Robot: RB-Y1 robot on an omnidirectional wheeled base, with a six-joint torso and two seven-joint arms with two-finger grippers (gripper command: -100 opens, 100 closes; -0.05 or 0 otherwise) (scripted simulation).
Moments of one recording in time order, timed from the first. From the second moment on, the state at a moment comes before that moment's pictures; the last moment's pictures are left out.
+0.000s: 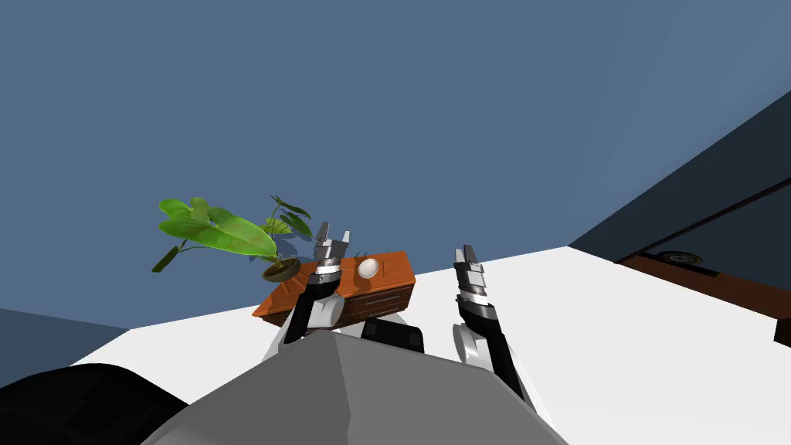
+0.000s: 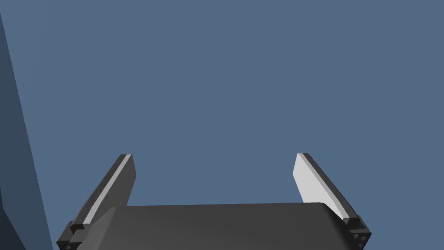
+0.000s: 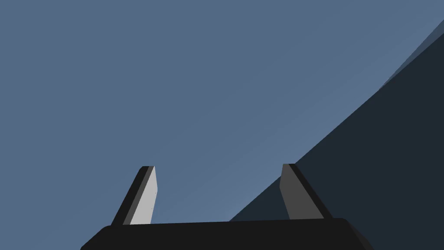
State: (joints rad) left arm 0.50 -0.05 -0.03 -2.30 0.04 -0.44 0.10; right arm 0.51 -0.05 0.07 -2.21 0.04 -0.47 0.14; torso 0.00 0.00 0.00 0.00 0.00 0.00
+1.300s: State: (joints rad) left arm 0.27 0.18 -0.10 -1.97 0.11 -0.23 0.17; right arm 0.51 -0.05 0.07 -2.21 0.04 -0.47 0.14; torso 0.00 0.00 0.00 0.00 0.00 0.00
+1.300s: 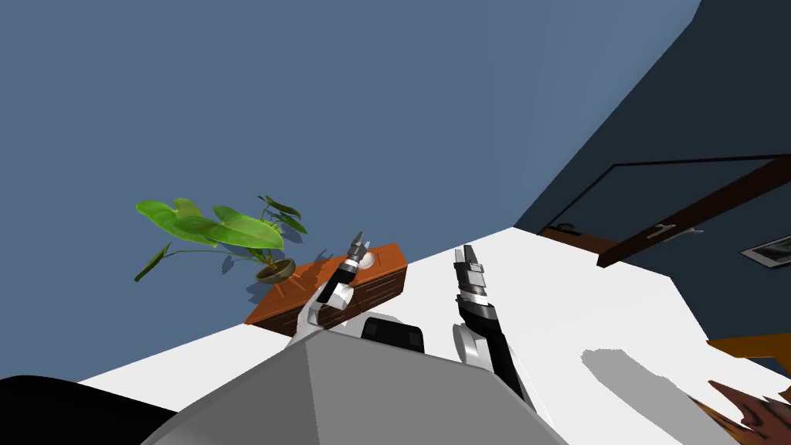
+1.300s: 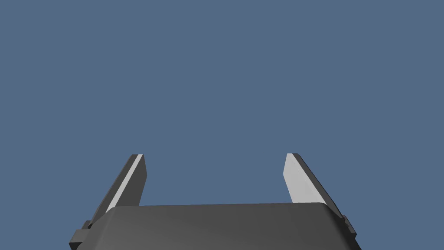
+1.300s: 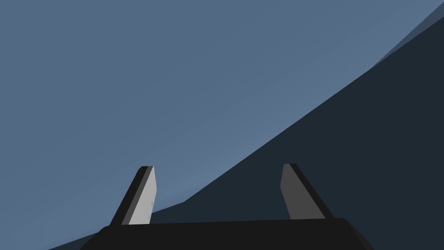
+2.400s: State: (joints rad) left arm 0.11 0.30 -0.15 -1.69 0.21 -0.02 0.19; right arm 0.51 -0.05 0.07 -2.21 0.04 -0.47 0.14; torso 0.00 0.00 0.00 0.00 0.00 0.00
